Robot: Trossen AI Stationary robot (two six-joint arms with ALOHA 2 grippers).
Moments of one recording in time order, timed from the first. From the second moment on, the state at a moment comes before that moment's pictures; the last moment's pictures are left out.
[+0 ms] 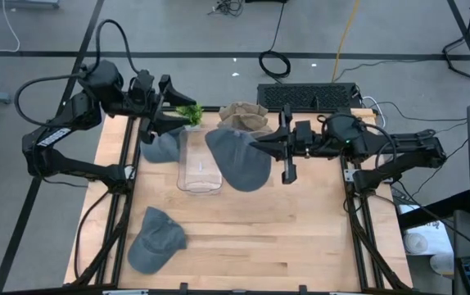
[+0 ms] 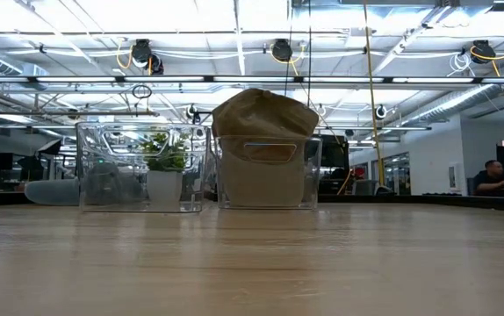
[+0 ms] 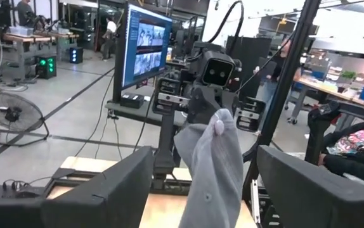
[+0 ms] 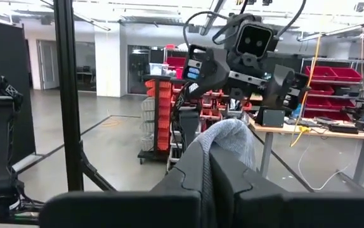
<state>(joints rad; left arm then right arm) 0.35 1.12 1.54 -0.40 0.49 -0.18 0.09 1.26 1.36 0.09 0.05 -0.04</state>
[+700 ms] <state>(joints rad) 0.20 1.20 1.54 -0.39 0.34 -0.11 0.09 1.28 1.36 0.10 -0.03 -0.01</state>
